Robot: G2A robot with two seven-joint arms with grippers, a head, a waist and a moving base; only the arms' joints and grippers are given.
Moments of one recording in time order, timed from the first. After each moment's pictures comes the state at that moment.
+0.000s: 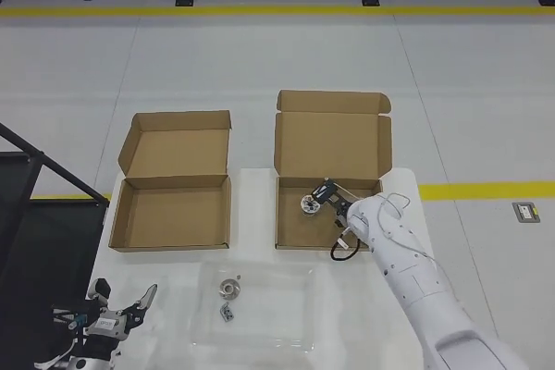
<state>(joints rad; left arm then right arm) 1.82 -1.15 -1.76 -1.87 1.17 -0.12 0.20 -0.37 -1.55 1.12 -0.60 -1.64 -0.34 0.74</state>
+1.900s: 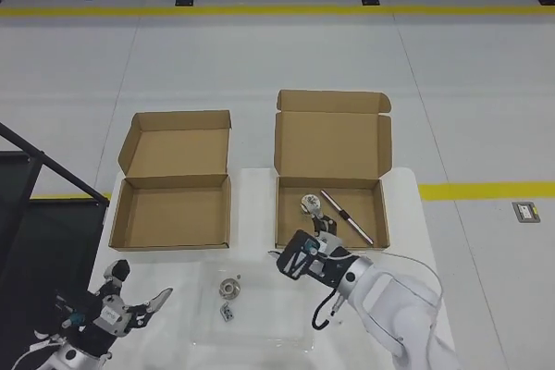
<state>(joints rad) 1.74 -1.11 -1.88 -1.93 1.24 -0.62 0.18 -1.12 -1.42 1.19 -1.99 -1.76 -0.61 0.35</state>
